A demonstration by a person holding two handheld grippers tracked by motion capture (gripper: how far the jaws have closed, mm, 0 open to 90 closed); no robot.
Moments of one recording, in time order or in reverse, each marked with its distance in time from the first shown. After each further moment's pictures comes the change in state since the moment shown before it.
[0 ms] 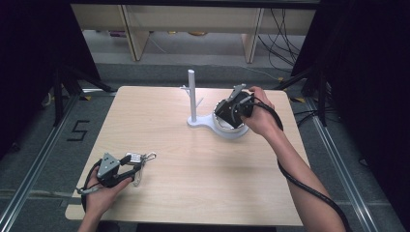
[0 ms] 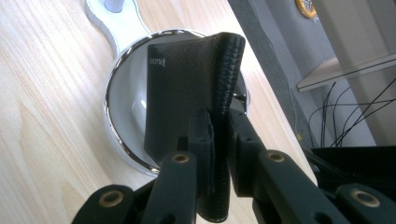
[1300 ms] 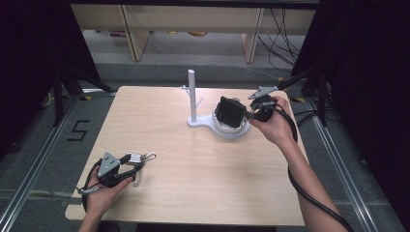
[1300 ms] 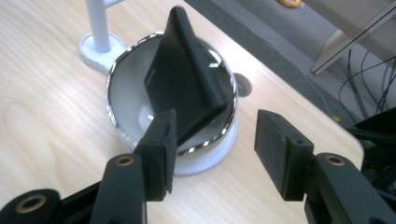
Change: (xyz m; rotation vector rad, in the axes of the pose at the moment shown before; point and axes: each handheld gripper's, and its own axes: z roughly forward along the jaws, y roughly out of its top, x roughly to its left) left arm -0.003 0.004 0.001 -0.010 0.011 0.006; right arm -0.008 -0.053 -0.020 -0.141 0.053 0.380
